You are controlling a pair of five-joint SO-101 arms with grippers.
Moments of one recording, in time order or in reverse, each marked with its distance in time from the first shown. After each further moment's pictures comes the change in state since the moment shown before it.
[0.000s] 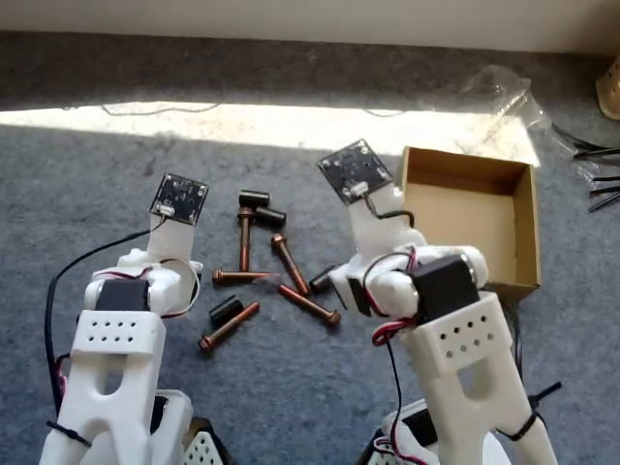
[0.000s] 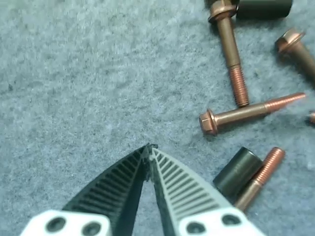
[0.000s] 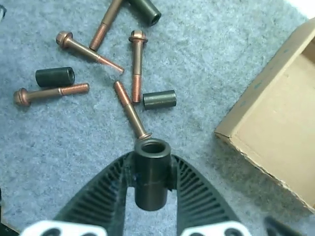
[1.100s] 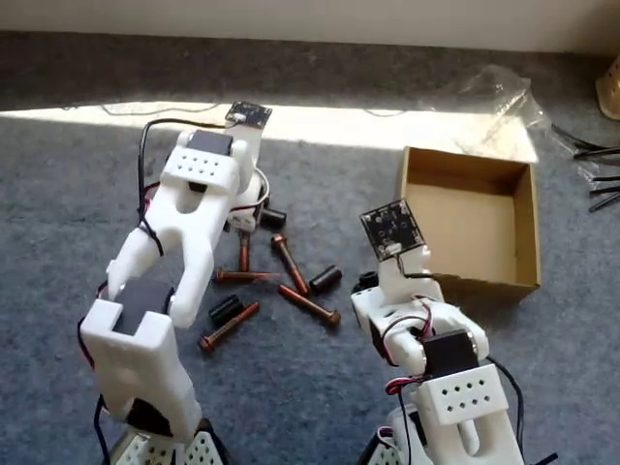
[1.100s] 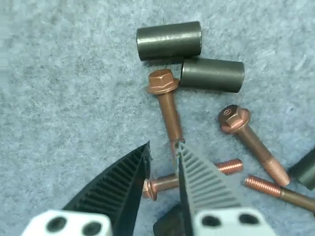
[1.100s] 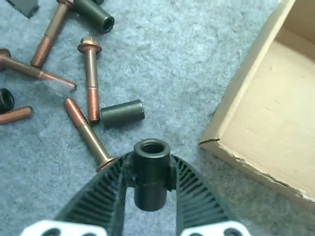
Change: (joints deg) left arm 12.7 66.3 -65.4 23.4 15.6; right arm 8.4 -22.9 39.0 -27.3 0.0
